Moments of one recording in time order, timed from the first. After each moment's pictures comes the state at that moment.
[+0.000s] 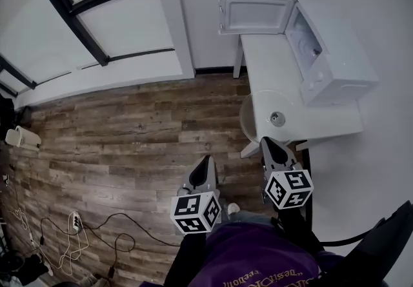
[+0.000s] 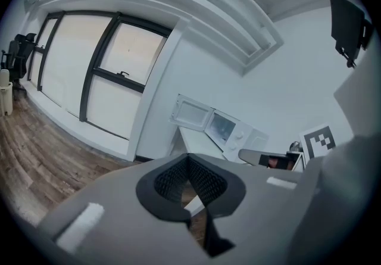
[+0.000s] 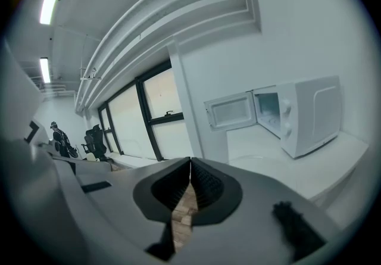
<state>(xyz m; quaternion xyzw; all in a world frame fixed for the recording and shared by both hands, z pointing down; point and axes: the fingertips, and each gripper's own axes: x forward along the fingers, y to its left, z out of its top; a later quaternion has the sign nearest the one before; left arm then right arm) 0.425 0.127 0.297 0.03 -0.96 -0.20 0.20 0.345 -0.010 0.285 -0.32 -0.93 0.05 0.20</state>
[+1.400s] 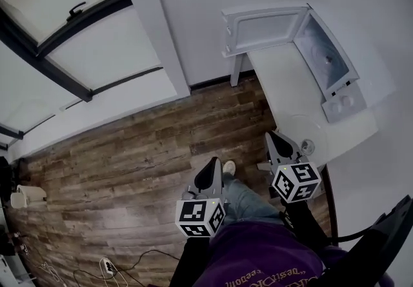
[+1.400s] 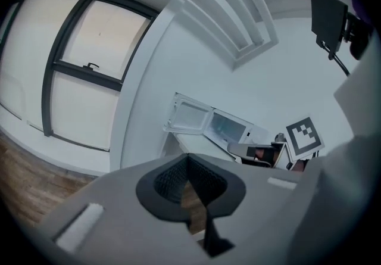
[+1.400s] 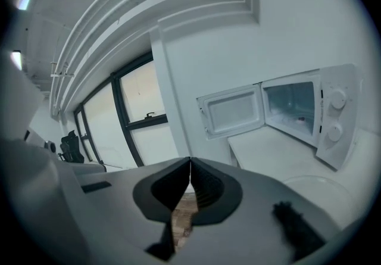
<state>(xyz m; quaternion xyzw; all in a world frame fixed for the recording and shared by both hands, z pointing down) 0.244 0.256 0.309 0.17 -0.95 -0.16 0.21 0.176 0.114 0.303 -0.23 -0.95 0.07 0.21</state>
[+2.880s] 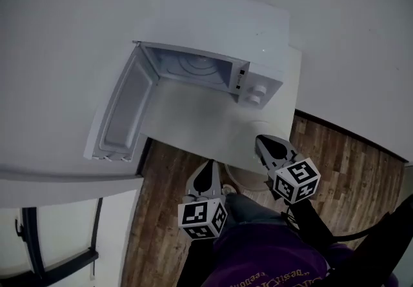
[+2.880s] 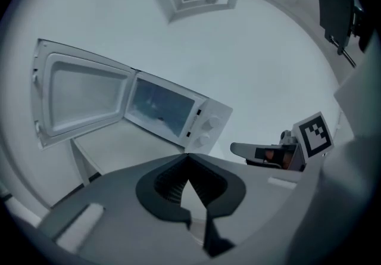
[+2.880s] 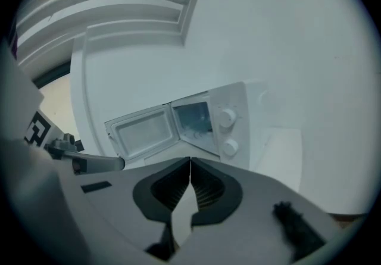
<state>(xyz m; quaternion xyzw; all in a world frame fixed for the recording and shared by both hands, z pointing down) 0.090 0.031 0.315 0.55 -0.78 -0.04 0.29 0.155 -0.086 0.302 0.13 -0.96 0.14 0.19</state>
